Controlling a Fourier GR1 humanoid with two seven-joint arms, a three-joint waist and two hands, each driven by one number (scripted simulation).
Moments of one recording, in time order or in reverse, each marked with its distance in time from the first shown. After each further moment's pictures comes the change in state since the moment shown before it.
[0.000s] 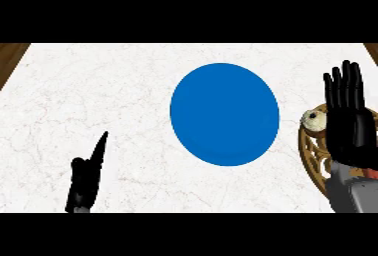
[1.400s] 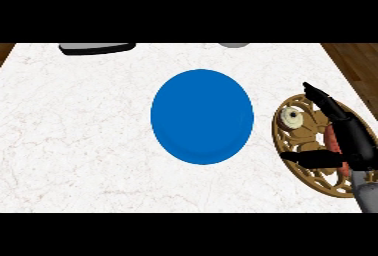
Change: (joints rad) left arm 0.741 0.452 0.102 -0.418 0.033 -0.067 0.130; right arm 0.033 -0.255 0.133 0.096 0.221 0.157 0.070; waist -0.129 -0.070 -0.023
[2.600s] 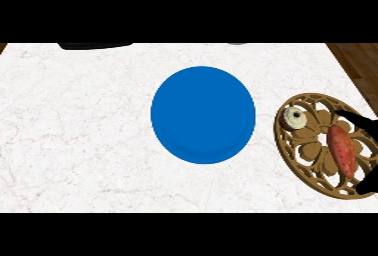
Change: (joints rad) left arm 0.021 -0.032 0.053 0.018 0.033 -0.059 -0.145; right arm -0.029 -0.444 0.154 0.093 0.219 0.390 0.383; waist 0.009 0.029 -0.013
